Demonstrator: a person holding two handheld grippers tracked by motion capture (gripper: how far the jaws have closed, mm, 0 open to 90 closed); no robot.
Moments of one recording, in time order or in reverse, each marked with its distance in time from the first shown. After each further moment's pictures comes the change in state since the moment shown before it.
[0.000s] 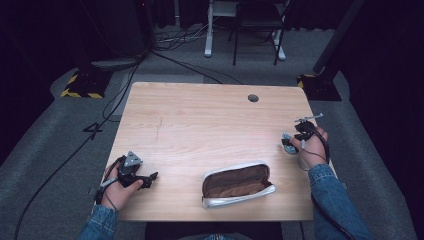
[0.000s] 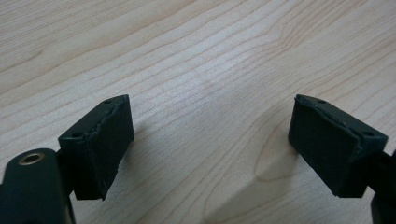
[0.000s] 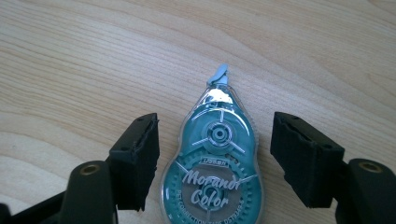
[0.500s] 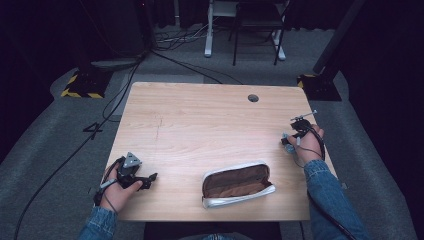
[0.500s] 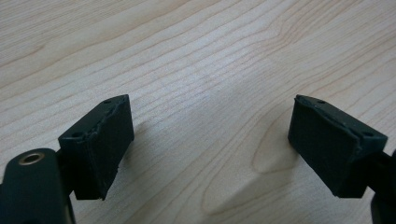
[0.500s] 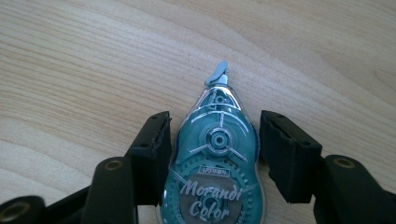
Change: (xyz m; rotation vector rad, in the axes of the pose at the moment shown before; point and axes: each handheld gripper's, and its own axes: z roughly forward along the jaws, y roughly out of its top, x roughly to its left) left arm -0.001 -0.002 -0.002 -0.002 0.007 -0.006; right arm 0.004 0.012 0.008 0.099 -0.041 -0.002
